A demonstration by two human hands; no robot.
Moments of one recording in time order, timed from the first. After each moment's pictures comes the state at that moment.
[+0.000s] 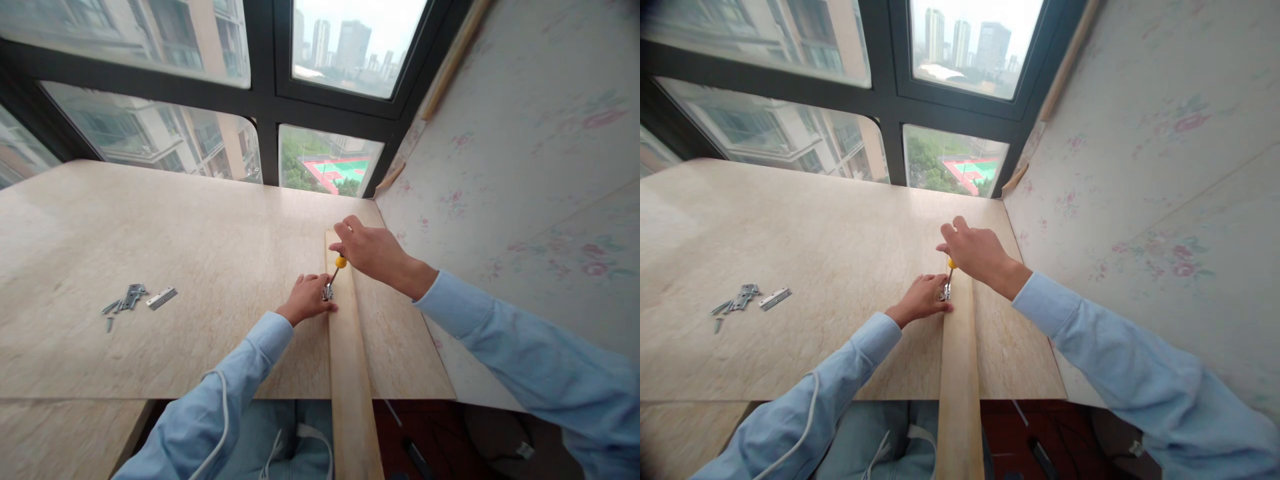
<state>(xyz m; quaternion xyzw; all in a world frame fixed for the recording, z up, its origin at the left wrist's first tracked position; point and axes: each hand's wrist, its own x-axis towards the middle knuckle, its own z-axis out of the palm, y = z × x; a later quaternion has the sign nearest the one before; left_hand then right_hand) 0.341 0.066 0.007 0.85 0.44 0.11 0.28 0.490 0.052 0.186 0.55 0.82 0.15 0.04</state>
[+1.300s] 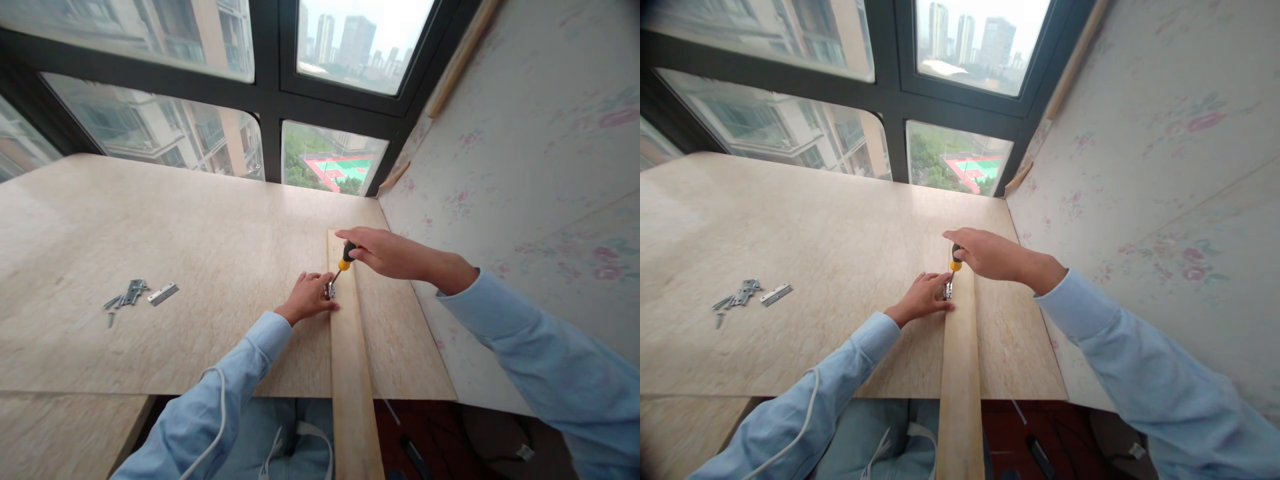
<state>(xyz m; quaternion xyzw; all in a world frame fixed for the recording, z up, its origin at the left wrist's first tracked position) 0.336 0.066 0.004 0.85 0.42 0.13 0.28 0.522 0.062 0.190 0.43 0.90 -0.09 -0.04</state>
